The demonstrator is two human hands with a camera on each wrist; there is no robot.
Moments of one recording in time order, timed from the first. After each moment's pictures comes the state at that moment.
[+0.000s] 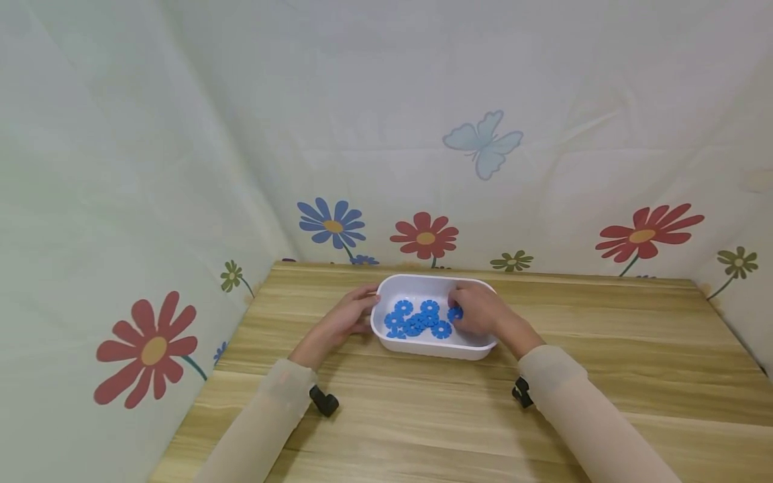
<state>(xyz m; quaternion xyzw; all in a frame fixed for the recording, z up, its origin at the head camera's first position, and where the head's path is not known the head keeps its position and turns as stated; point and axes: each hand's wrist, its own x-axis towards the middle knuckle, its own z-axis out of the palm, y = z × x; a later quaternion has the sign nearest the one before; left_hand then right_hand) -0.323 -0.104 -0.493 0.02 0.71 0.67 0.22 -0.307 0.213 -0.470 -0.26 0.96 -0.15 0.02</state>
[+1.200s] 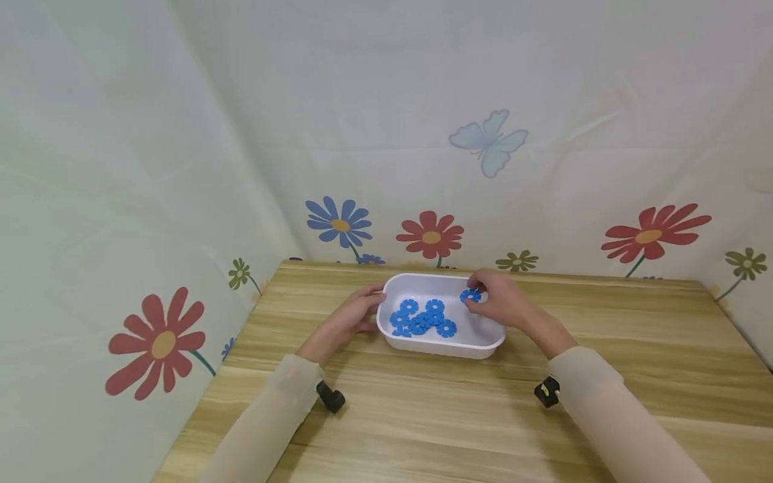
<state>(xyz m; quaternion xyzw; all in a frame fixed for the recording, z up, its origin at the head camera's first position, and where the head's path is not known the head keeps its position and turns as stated) -0.322 -0.103 -0.495 0.00 0.70 0.68 0.22 -0.297 0.243 -0.449 -0.25 0.92 -0.31 -0.04</state>
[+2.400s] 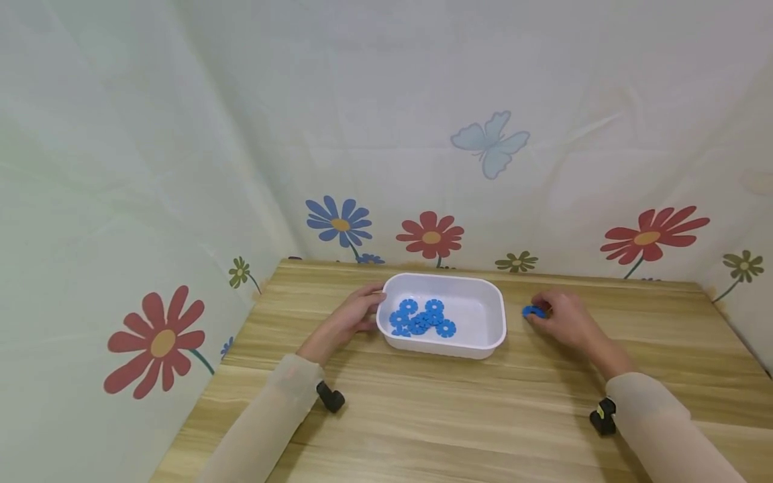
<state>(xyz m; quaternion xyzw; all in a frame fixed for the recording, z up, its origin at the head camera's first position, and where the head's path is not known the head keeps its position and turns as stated) -0.321 -0.102 -0.491 0.00 0.70 0.68 0.22 -0.278 0.354 -0.492 -0.17 0.95 -0.26 -0.07</state>
